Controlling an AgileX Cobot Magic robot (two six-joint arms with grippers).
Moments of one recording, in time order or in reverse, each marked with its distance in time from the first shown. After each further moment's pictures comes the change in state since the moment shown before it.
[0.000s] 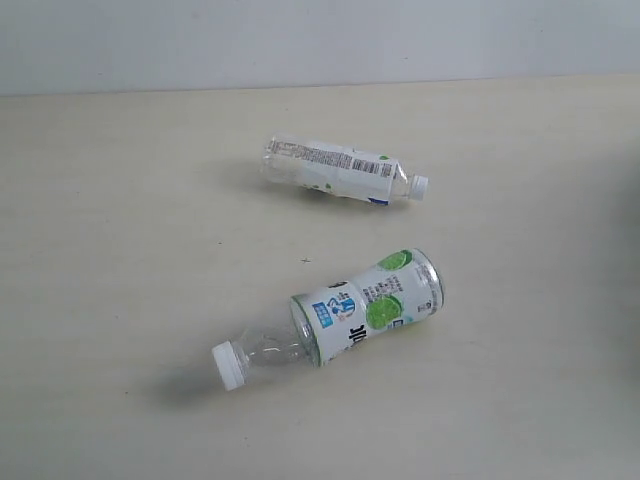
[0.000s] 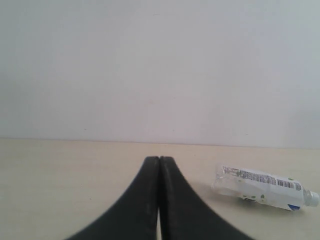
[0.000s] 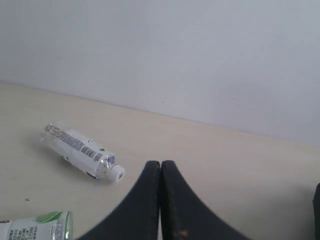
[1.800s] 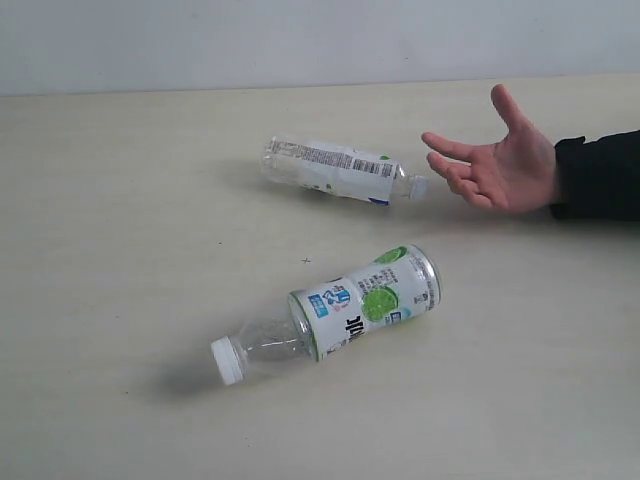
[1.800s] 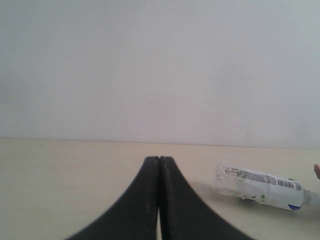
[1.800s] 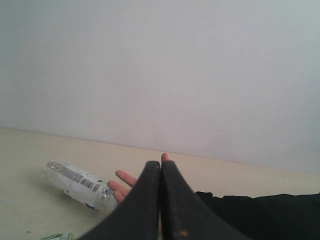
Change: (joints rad) left arm 0.000 0.000 0.000 0.000 0.000 0.000; right arm 0.000 -0.321 0.038 0.006 0.090 -0.002
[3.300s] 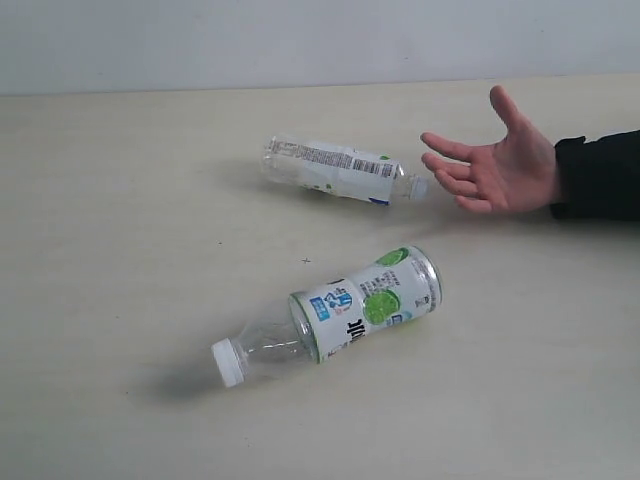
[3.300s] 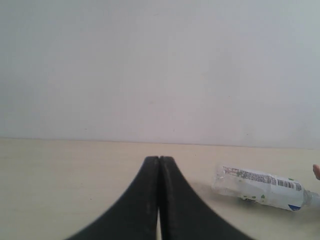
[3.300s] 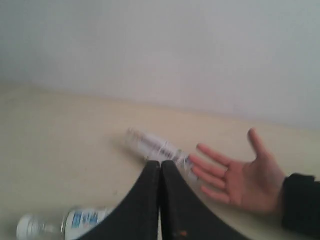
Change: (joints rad) left arm 0.000 0.000 0.000 0.000 0.000 0.000; right arm 0.000 0.341 -0.063 0.517 -0.064 -0.353
